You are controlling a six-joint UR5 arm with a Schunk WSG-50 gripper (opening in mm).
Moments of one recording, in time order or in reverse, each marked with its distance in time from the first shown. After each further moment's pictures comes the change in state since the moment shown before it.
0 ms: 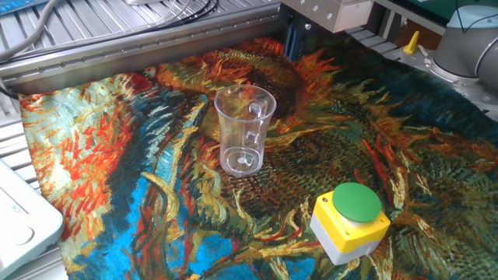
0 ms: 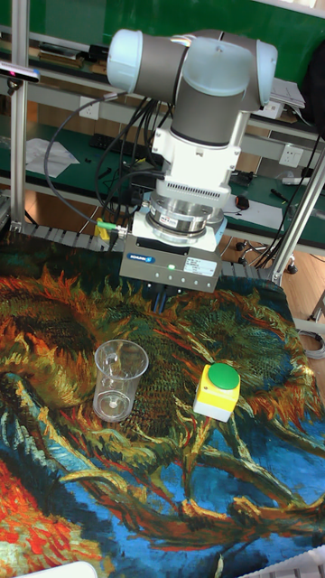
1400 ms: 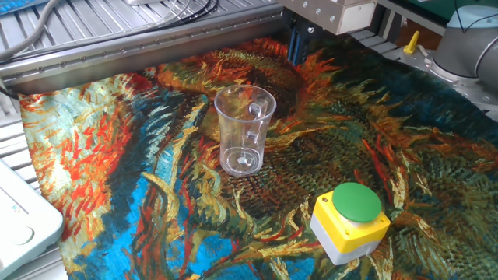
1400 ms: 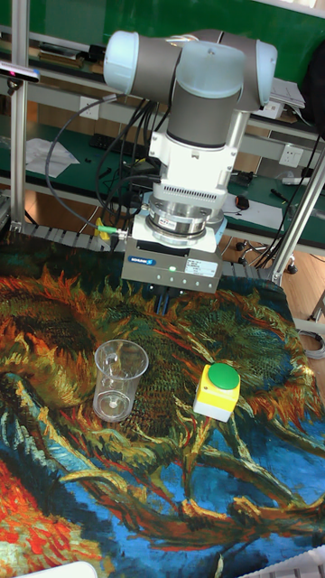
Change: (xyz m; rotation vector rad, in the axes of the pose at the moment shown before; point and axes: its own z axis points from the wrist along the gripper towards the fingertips) arm 0.002 0.005 0.004 -0.030 0.003 0.007
